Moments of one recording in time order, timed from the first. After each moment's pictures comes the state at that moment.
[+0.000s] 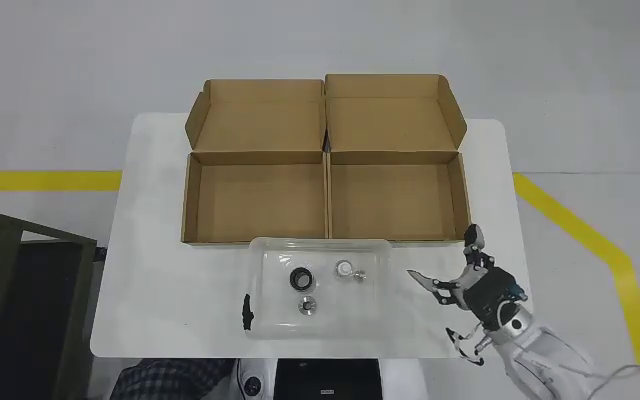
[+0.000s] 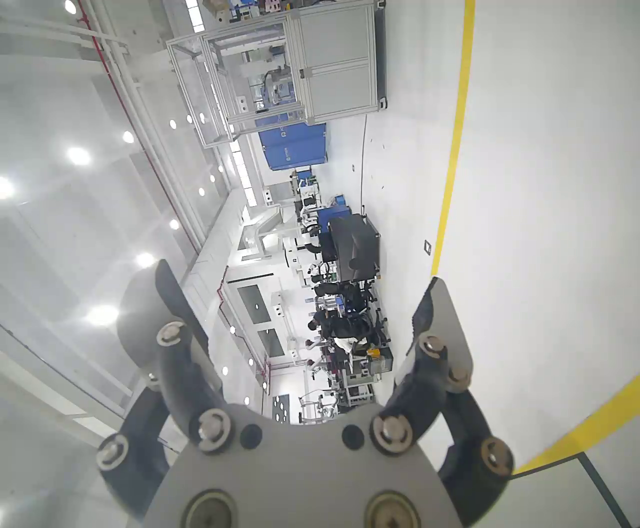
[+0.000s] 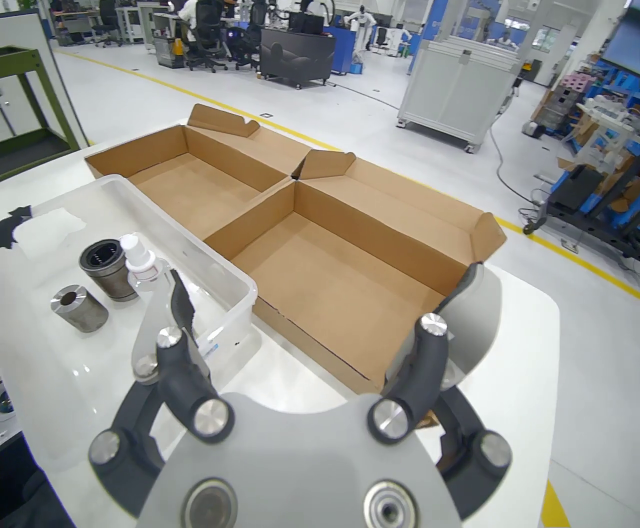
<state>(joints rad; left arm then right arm) -0.01 -0.37 -0.75 -1.25 2.03 -0.40 0.22 -1.92 -1.12 1.64 -2.14 -1.43 -0.51 -0.19</state>
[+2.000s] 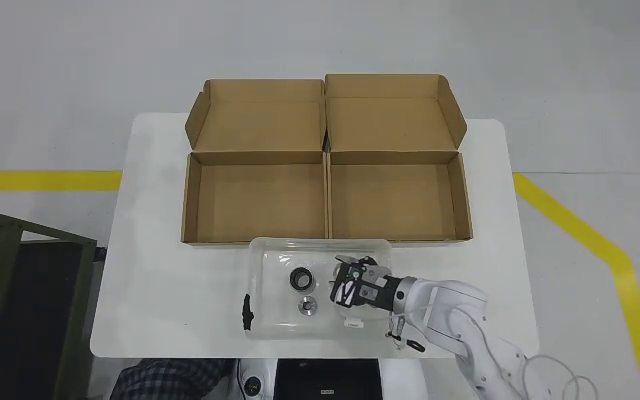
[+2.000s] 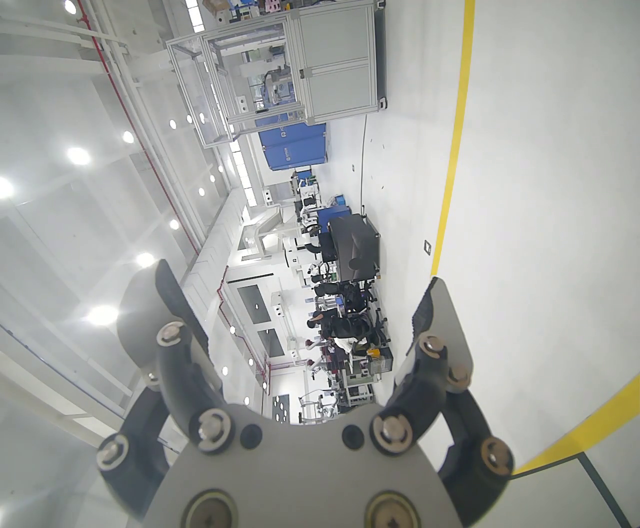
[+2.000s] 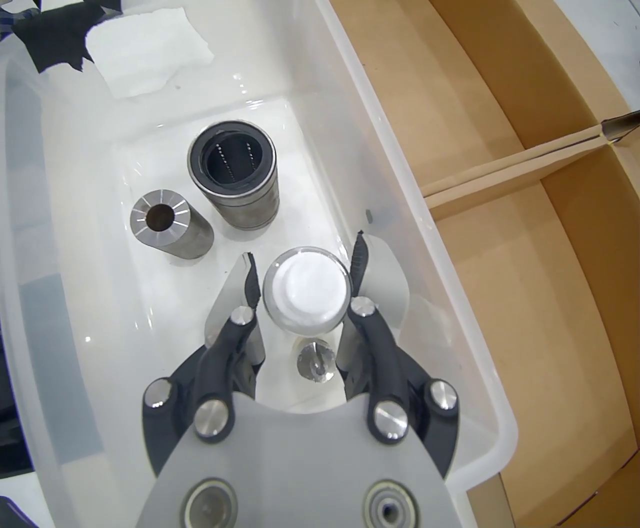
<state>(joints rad) -0.01 -0.37 -0.75 -1.25 2.03 -0.40 0.22 -1.45 -1.14 1.10 -2.01 -1.48 -0.64 0.52</state>
